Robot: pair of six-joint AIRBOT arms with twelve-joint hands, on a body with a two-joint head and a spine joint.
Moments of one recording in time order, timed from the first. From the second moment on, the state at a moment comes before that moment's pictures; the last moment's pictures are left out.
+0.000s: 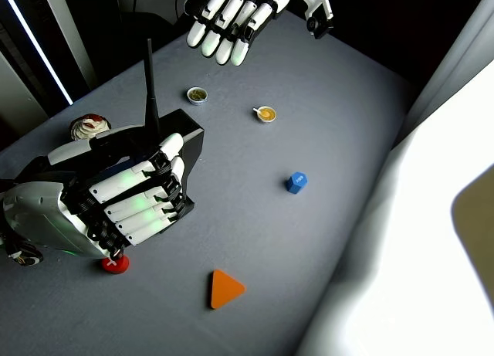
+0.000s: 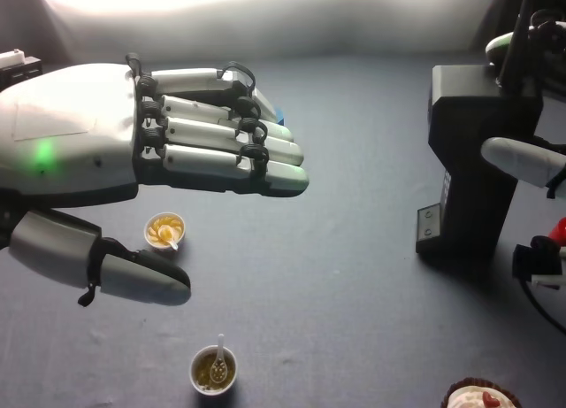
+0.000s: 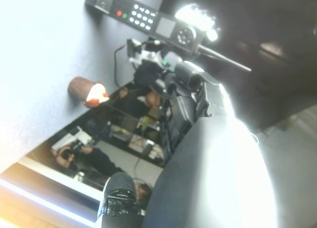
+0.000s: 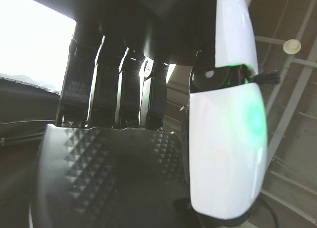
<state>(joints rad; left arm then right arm) 0.55 -0.62 1.34 0.95 -1.31 0.19 -0.79 -1.26 1.33 0.33 1.65 0.13</state>
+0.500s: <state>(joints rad) 0.55 -0.62 1.34 0.94 -1.31 0.18 -0.79 -1.26 1.33 0.33 1.65 0.13</state>
